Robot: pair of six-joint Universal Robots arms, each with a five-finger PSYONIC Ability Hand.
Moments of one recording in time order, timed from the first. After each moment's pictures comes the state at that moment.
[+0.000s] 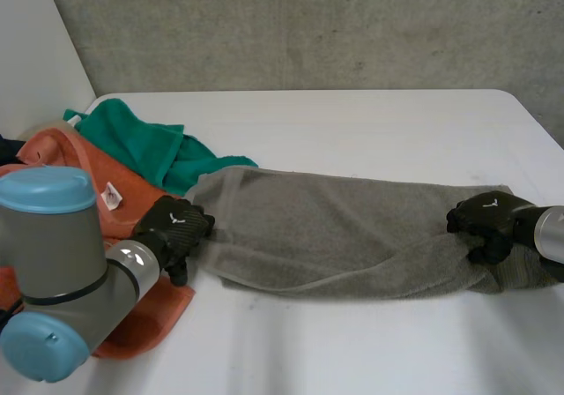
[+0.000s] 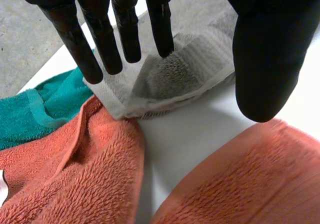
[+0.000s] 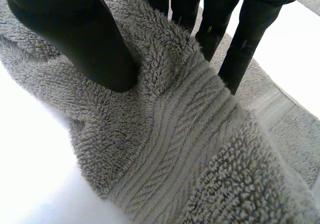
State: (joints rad) left arm 4.31 -1.97 -1.71 3.21 -1.48 3.71; right arm 1.50 -1.08 1.49 0.39 1.04 2.33; left_hand 0.47 0.47 0.47 0.46 0.28; right_hand 1.12 1.18 1.20 1.20 1.01
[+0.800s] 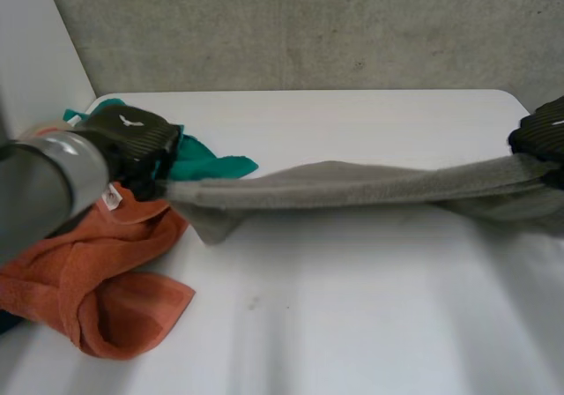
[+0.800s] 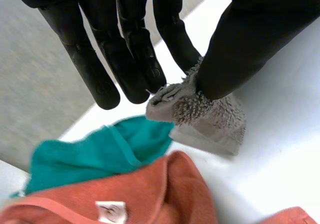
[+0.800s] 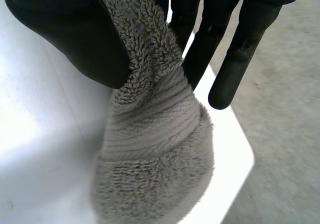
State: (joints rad) left arm 4.27 -1.78 -1.24 2.62 -1.60 3.58; right arm 1.43 -1.40 1.32 0.60 1.06 2.10; left_hand 1.16 1.20 1.19 1.20 0.97; right_hand 1.12 1.18 1.20 1.20 1.01
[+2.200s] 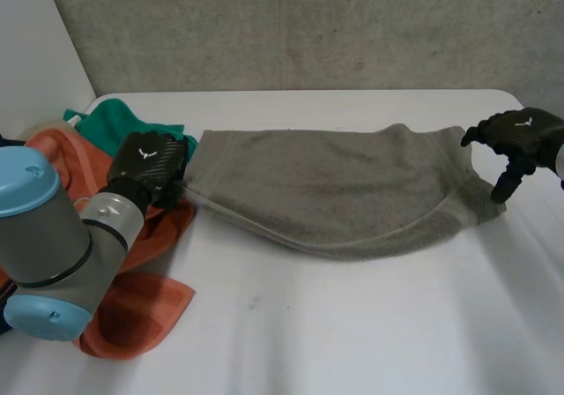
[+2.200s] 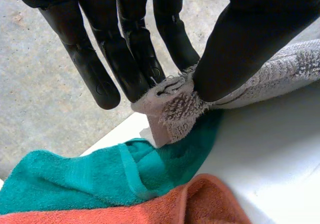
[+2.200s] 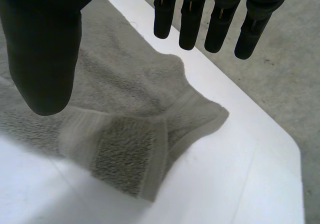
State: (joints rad) left arm 4.36 -1.90 -1.71 3.52 -1.49 3.48; right arm 1.53 -1.08 1.17 0.37 1.14 2.50; left_hand 1.16 1.20 1.19 1.20 0.98; right_hand 0.38 0.38 0.37 0.36 0.17
